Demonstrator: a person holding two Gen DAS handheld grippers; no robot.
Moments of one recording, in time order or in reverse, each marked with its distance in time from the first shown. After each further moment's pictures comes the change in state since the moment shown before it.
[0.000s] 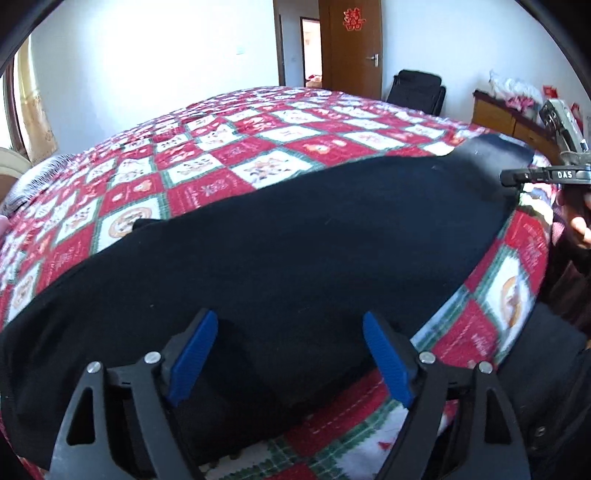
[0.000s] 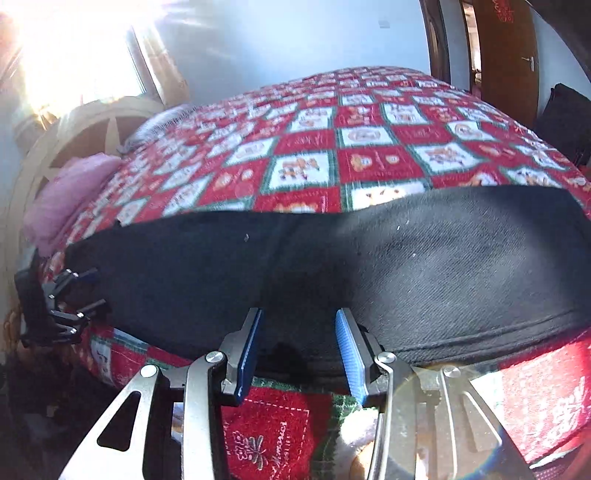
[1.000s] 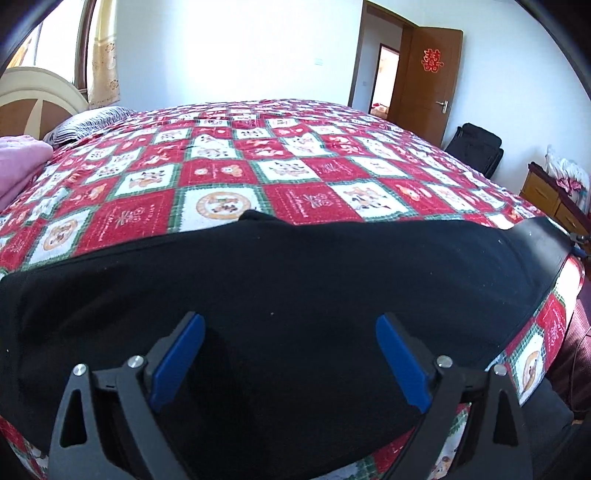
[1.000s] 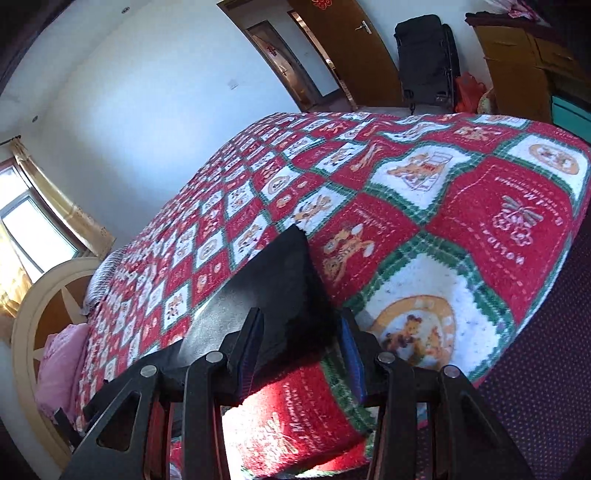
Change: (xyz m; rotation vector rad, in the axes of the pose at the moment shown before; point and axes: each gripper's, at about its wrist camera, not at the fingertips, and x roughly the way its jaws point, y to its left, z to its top) left arm -0.005 0.067 -0.003 -0.270 -0.059 0.101; right arm -0.093 -0.175 -0.008 0.541 -0.202 -0.096
